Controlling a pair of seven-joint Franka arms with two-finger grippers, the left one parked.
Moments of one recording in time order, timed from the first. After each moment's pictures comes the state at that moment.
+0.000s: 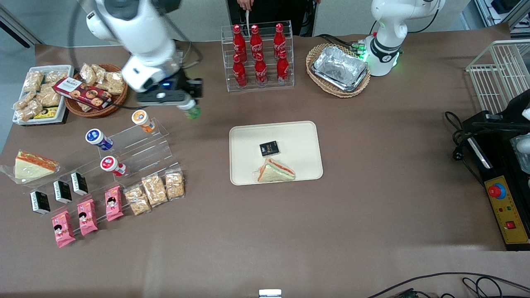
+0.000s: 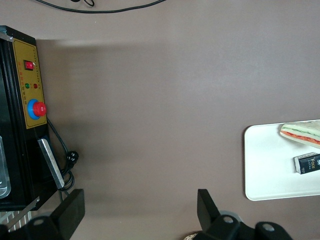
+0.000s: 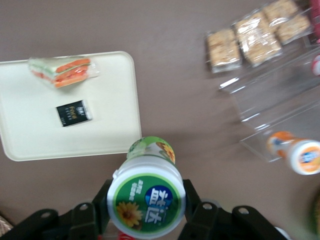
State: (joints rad) arm 0.63 -0.12 -0.01 -1.91 0.04 1.76 0.66
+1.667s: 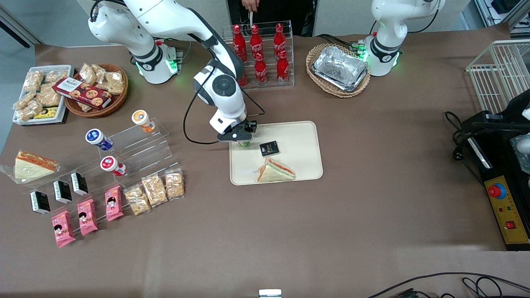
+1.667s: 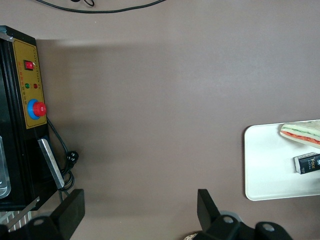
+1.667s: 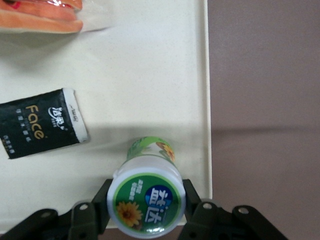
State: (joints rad) arm 0.80 0.36 0.01 -2.15 0.04 2.53 0.80
